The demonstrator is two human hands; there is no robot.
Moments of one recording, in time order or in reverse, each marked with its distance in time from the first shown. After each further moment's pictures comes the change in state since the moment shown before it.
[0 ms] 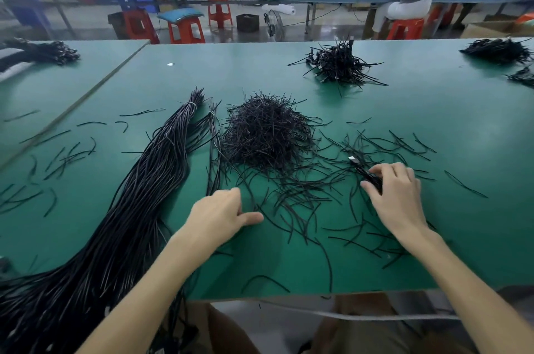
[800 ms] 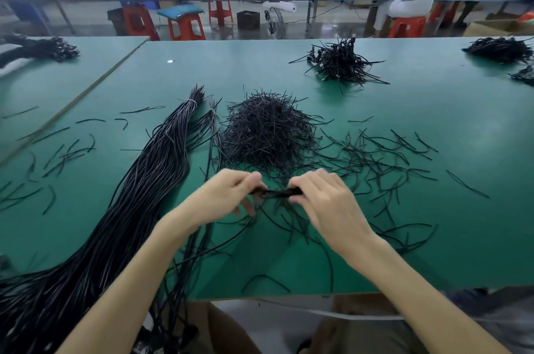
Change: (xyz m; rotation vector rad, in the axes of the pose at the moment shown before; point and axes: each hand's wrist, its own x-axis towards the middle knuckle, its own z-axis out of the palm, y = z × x) left_hand 0.002 0.003 -0.028 -0.671 -0.072 0.264; right_hand -0.042 -0.108 -0.009 0.089 0.070 -0.721
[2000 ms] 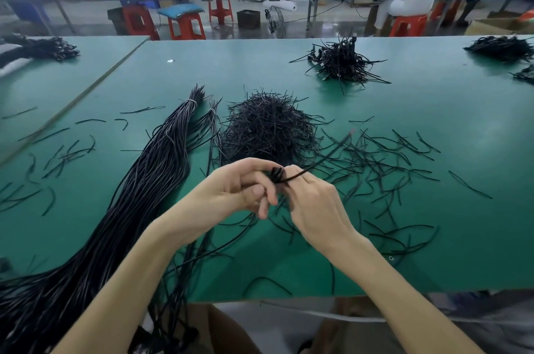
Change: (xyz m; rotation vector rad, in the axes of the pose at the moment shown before) left_hand -0.026 0.020 -0.003 -0.472 -0.145 0.307; right_hand 0.023 -0.031 -0.003 0.242 0.107 0.087
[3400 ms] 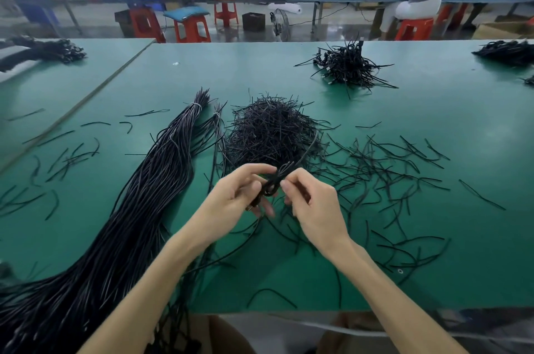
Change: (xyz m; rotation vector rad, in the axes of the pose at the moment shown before) left_hand 0.014 -0.037 -0.004 0.211 0.258 0.051; right_hand 0.003 0.020 0.028 0.463 -0.014 0.396
